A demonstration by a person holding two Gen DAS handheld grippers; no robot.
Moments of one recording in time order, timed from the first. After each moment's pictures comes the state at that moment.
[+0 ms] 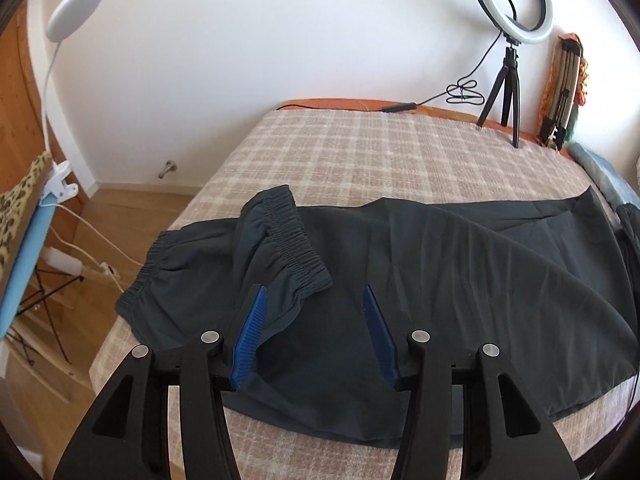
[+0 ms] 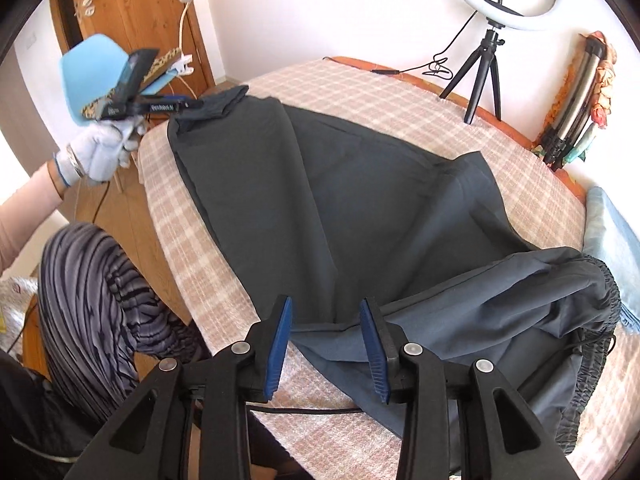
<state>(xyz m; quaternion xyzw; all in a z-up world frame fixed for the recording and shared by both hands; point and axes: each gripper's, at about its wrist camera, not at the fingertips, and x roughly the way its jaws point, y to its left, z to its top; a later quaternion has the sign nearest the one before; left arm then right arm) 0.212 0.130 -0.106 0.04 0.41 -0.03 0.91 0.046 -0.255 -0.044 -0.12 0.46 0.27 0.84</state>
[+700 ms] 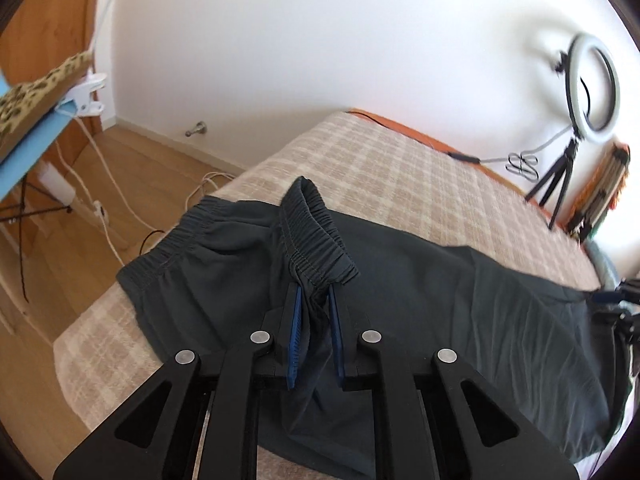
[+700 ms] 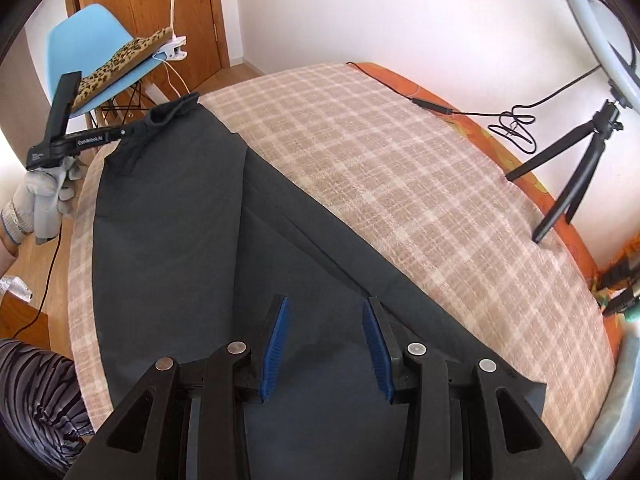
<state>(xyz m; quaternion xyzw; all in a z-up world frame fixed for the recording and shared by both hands) 0.218 0.226 -0.135 -0.15 0.37 0.02 0.91 0.254 -0.127 -0.087 -0.21 0.46 0.31 0.80</state>
